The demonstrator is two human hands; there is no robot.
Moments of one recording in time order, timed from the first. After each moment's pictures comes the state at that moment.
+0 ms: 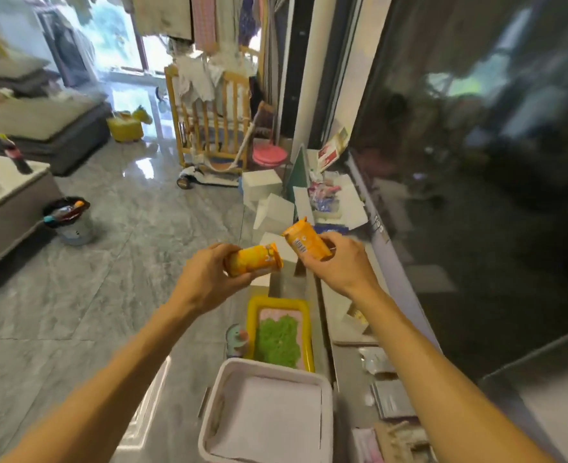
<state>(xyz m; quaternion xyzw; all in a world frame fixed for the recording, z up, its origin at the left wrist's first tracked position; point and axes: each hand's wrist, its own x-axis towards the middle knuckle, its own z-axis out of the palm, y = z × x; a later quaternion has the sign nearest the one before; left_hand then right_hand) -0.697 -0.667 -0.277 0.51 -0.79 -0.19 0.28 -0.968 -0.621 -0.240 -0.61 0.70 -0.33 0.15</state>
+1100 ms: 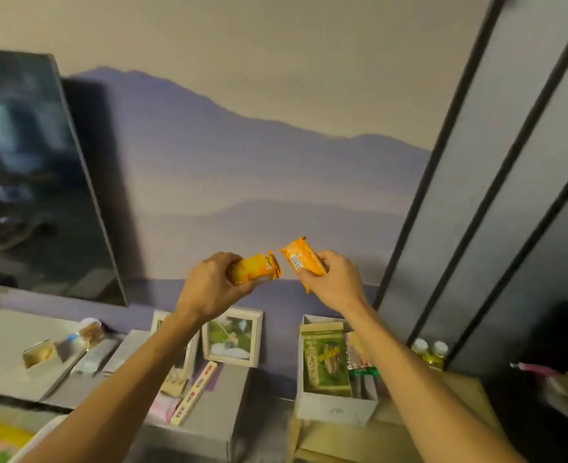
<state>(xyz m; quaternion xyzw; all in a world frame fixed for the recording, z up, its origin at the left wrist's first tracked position) -0.877 -0.132 -0.128 -0.12 -0.93 -0.29 0.17 -0.884 0.127 -0.123 0.00 0.91 -0.37 -0.16</state>
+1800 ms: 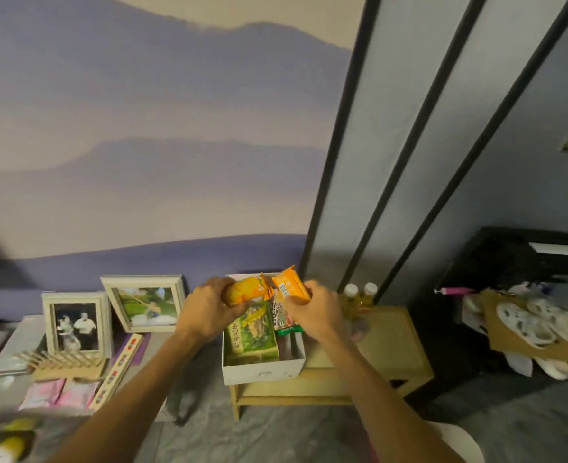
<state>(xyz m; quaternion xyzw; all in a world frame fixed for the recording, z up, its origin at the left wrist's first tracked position) -0.955 0.082 -0.308 -0.16 -0.94 -0.31 0.00 -0.885 0.316 -0.293 0.19 0.91 -0.37 -0.06</state>
